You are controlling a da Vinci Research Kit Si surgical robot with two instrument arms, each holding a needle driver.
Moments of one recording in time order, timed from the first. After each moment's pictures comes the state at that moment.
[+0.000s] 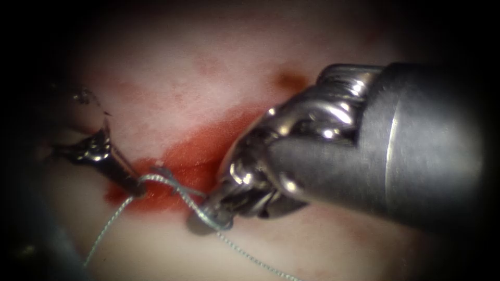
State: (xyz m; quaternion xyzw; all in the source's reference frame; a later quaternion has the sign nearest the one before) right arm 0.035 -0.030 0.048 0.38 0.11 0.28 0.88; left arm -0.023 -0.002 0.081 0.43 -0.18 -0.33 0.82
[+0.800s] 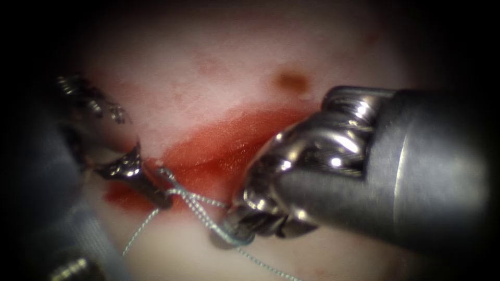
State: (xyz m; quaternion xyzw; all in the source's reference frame) right arm 0.034 -0.032 0.049 0.36 0.08 0.26 0.89; left arm -0.025 -0.002 0.082 0.43 -0.18 -0.32 0.83
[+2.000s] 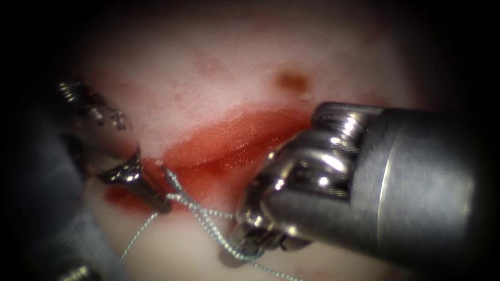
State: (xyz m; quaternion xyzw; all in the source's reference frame) right arm 0.033 -0.033 0.050 0.37 0.04 0.23 0.90; left arm -0.025 -0.003 0.082 0.42 -0.17 -0.31 0.83
